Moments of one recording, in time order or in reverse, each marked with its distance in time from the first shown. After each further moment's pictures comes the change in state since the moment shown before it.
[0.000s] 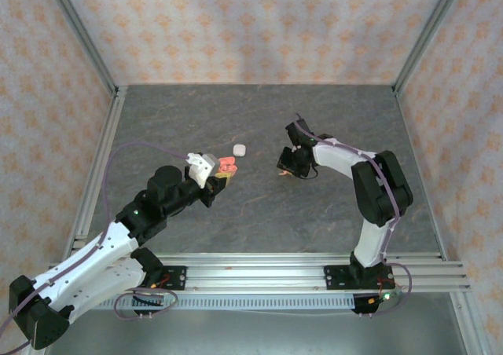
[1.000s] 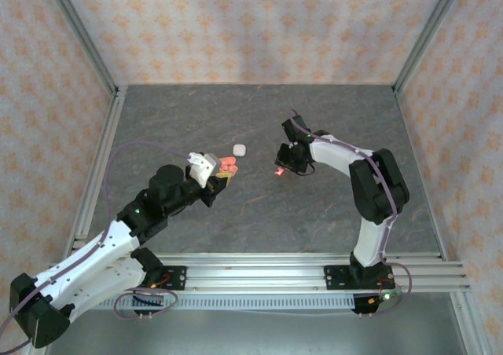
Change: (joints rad) left arm 0.000 0.018 0.005 0.000 0.000 0.004; right arm 0.015 0.025 0.063 -0.028 0.041 -0.023
